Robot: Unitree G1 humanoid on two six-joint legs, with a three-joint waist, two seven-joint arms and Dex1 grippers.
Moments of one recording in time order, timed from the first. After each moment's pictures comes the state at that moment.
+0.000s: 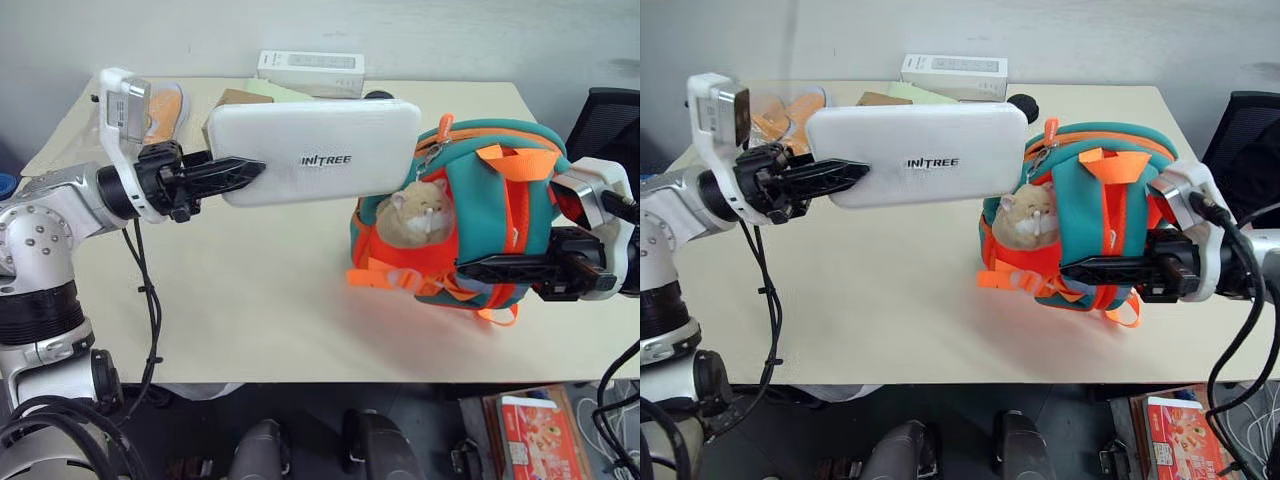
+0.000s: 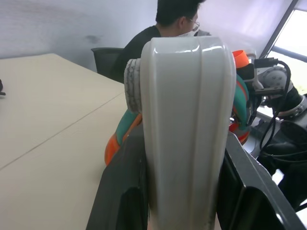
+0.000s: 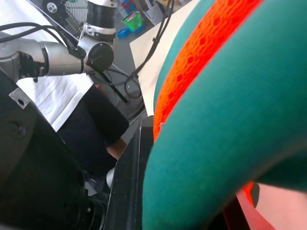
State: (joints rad) left arm -0.82 0.73 0.26 -0.05 -0.80 0.99 -0.99; right arm -0.45 -1.06 -0.28 -0.19 1.08 1.13 1.30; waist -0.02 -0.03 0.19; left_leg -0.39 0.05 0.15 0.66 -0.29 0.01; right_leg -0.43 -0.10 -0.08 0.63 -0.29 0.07
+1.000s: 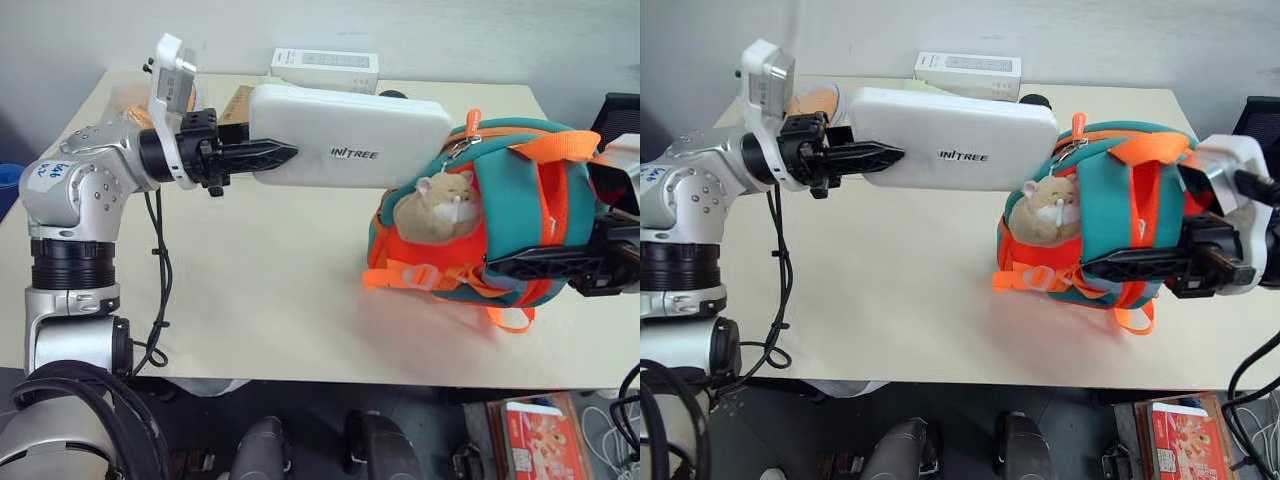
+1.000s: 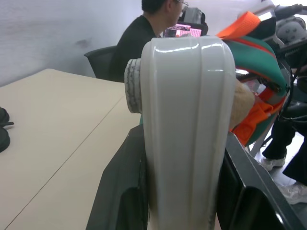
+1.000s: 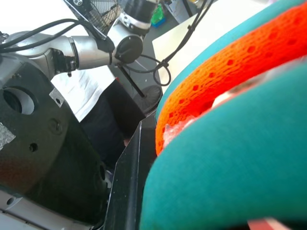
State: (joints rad) left arm -1.03 0.68 0.02 0.20 -0.62 0.72 -1.20; right arm -0.55 -1.15 -0.28 -0.15 1.14 1.16 1.39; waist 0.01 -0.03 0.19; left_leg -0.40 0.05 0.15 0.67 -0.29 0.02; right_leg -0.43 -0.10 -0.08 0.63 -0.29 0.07
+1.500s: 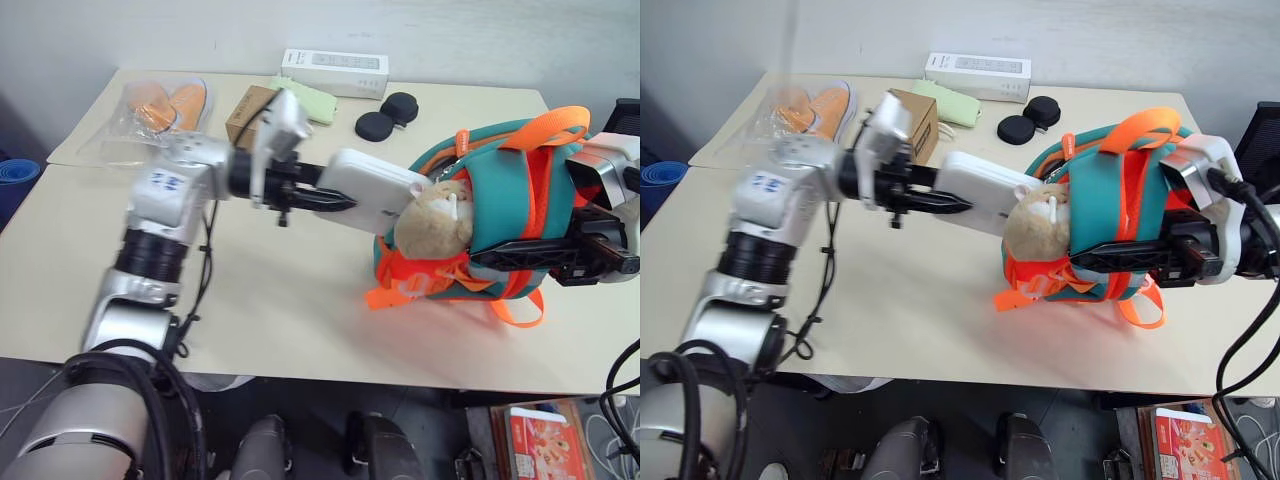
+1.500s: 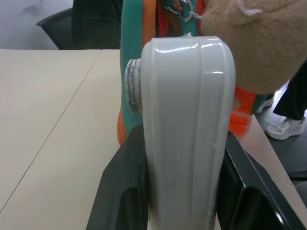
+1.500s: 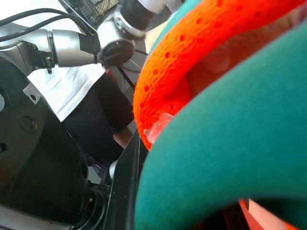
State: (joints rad) left arm -1.13 0.35 -0.20 0.40 -0.34 0.47 -1.18; right arm -0.60 -1.10 -0.21 -0.14 1.06 1.11 1.38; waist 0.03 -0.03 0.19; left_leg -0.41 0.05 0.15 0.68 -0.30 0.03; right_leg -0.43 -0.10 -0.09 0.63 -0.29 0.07
